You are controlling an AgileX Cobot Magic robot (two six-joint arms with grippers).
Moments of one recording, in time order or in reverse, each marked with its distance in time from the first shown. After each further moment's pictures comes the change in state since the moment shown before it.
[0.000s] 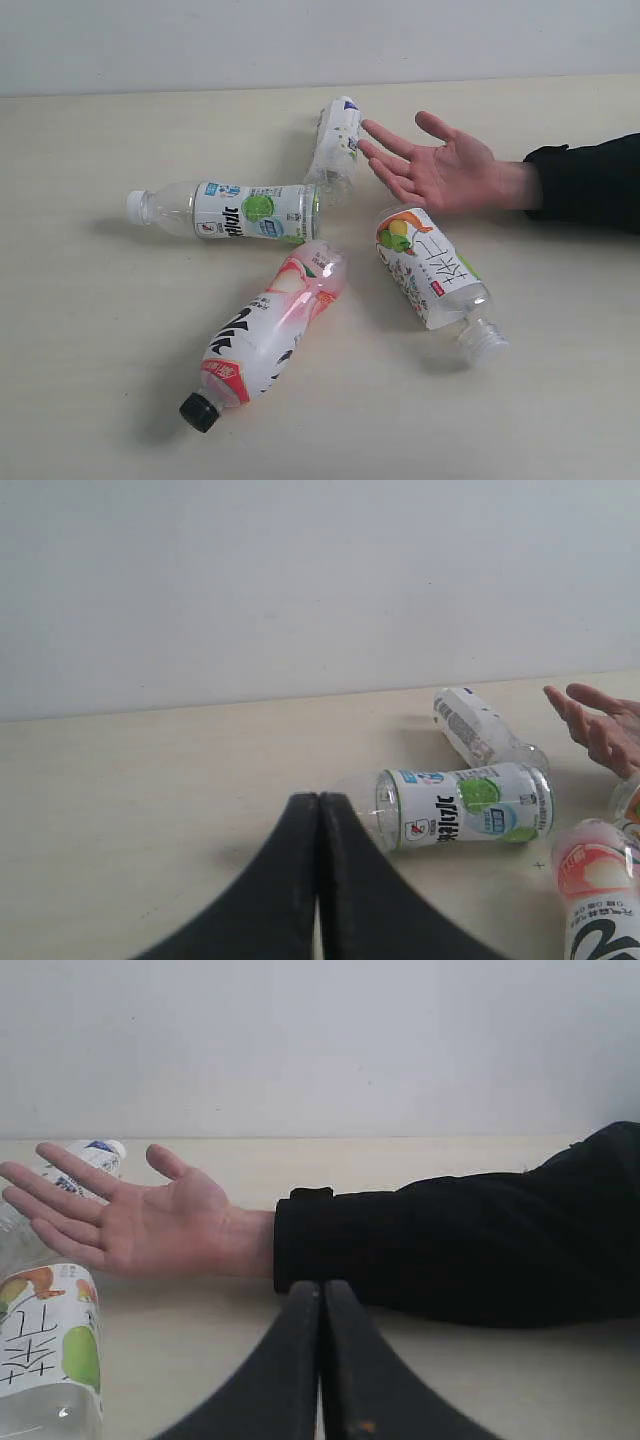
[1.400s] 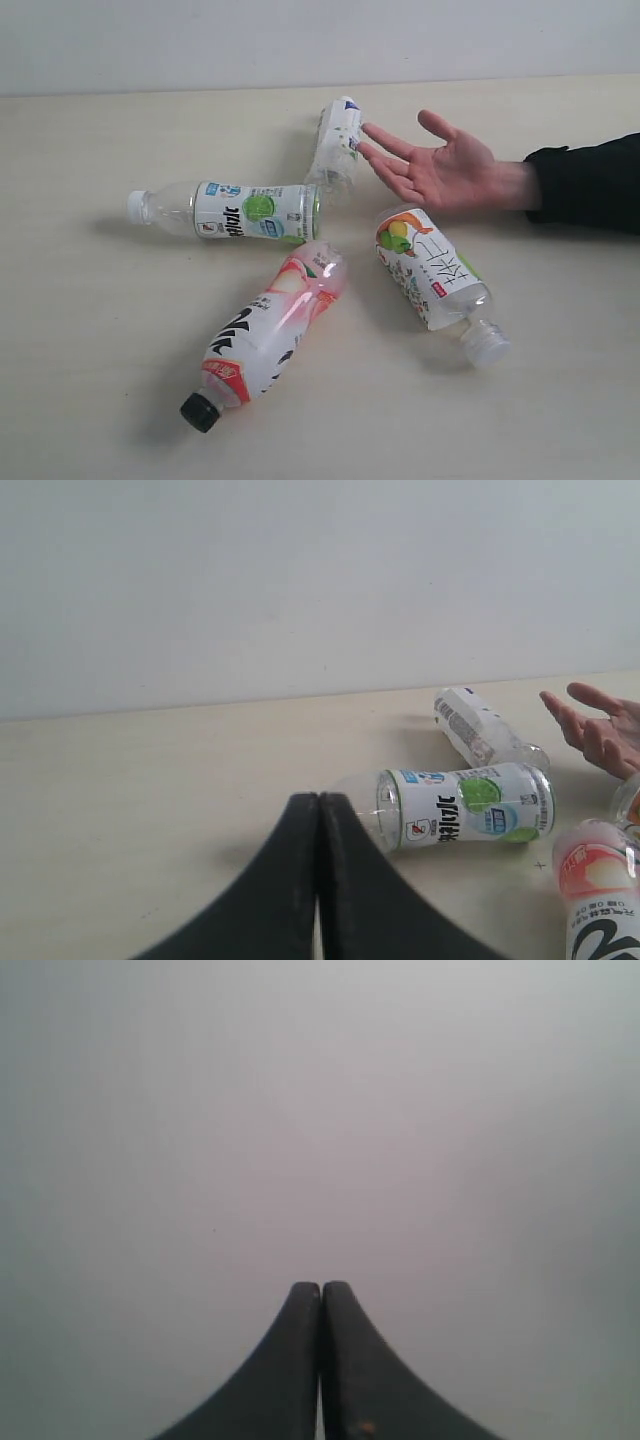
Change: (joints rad) left arm 0.000 0.000 0.000 0.000 0.000 0.000; right arm 0.000 0.173 -0.179 0.100 -0.596 0.518
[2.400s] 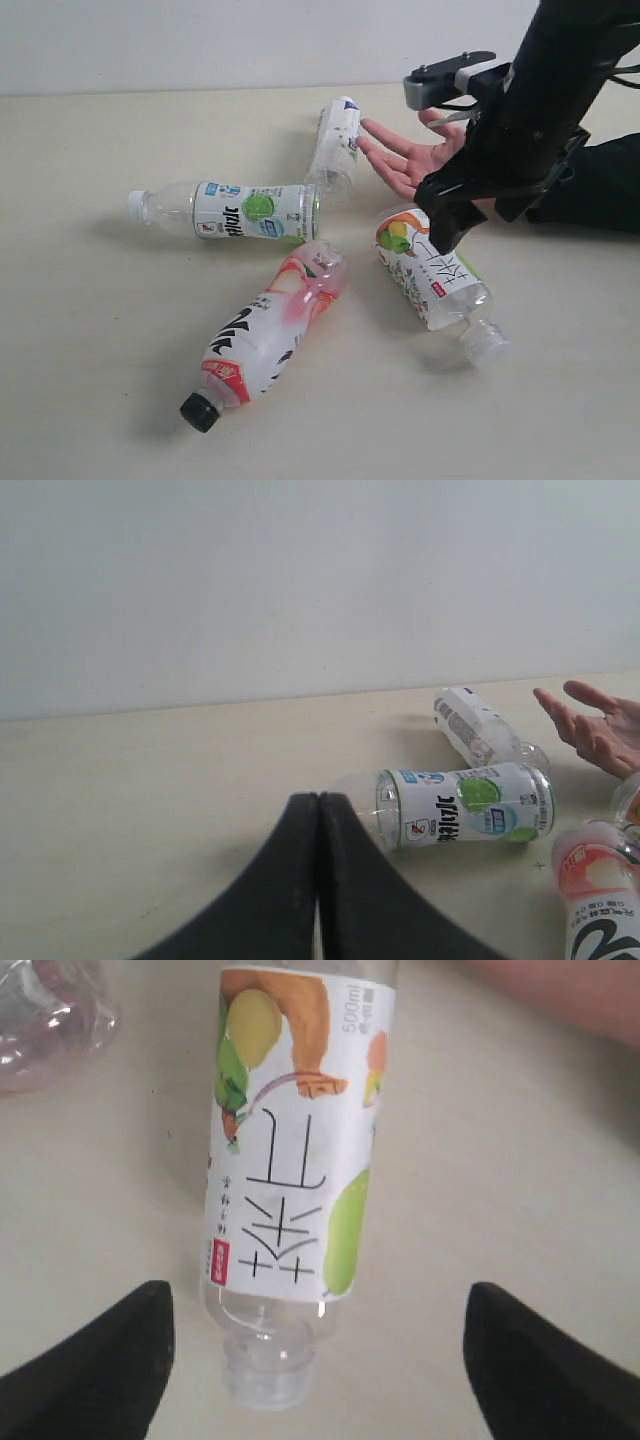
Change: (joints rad) left arm 0.000 0.000 0.000 0.000 0.000 0.000; right arm 0.424 1.536 -1.014 -0.121 1.371 -0.562
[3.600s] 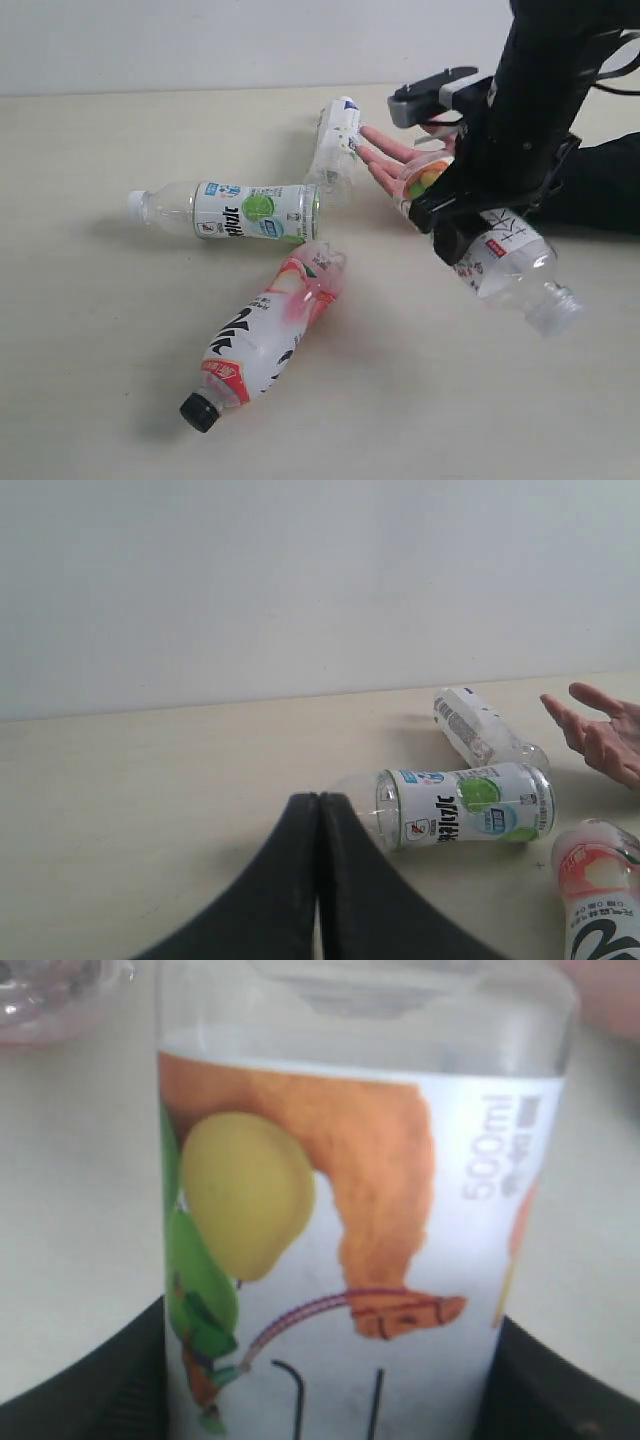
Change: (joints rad) left arm 0.000 0.000 0.000 0.000 0.000 0.000; right arm 0.048 -0.008 -0.006 -0.045 0.046 0.024
